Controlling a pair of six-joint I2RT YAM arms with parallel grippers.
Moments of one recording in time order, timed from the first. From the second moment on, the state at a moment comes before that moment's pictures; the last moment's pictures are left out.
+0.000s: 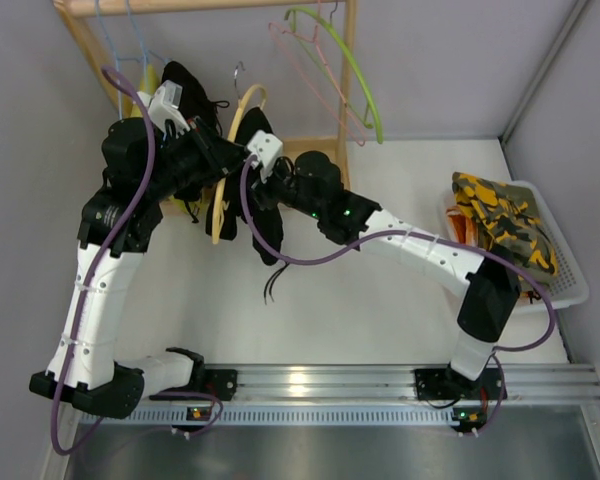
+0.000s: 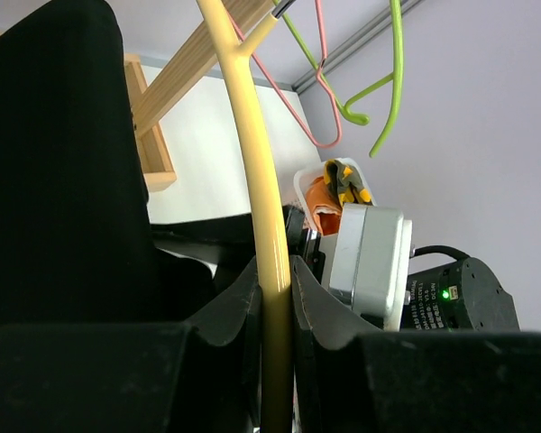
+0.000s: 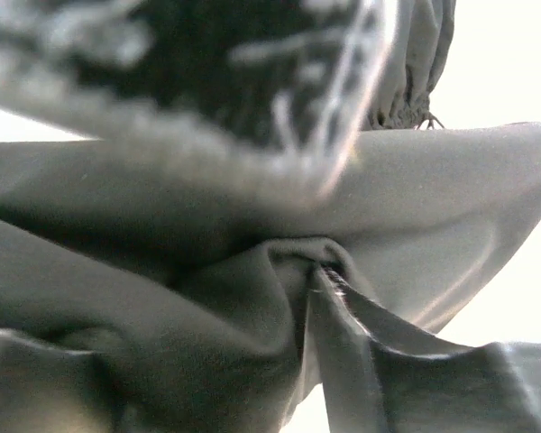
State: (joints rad) left arm -0.30 1.20 1.72 -0.68 0.32 -0.69; right arm 0.96 1.75 1.61 0.09 -0.05 -0.20
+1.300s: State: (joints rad) left arm -0.30 1.11 1.41 -0.58 0.23 -0.66; right arm 0.94 1.51 1.70 -0.11 0.09 -0.29
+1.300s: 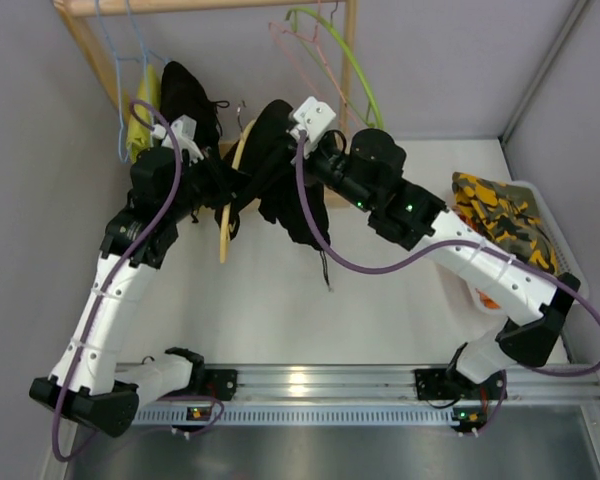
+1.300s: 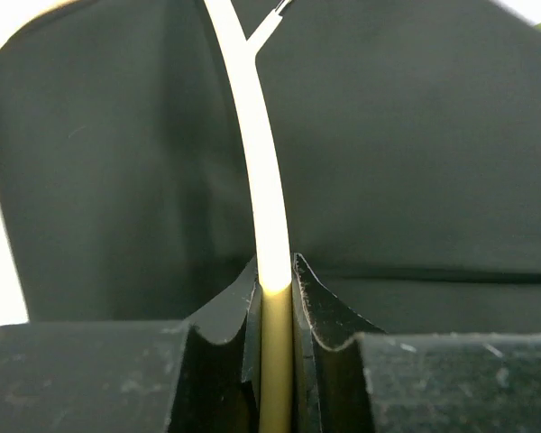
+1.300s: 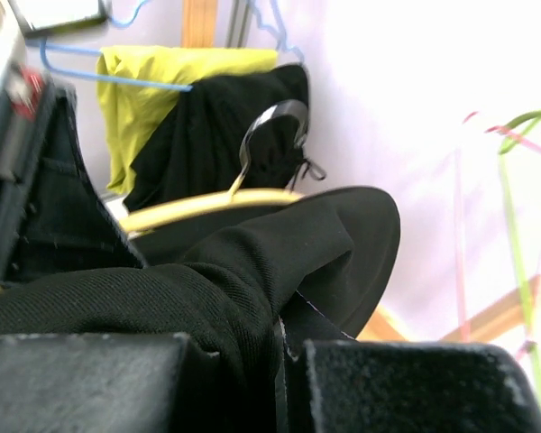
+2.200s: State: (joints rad) left arm -0.29 1.10 1.21 -0.60 0.23 -0.61; right arm 0.57 0.99 1.78 -0.02 0.14 -0.29
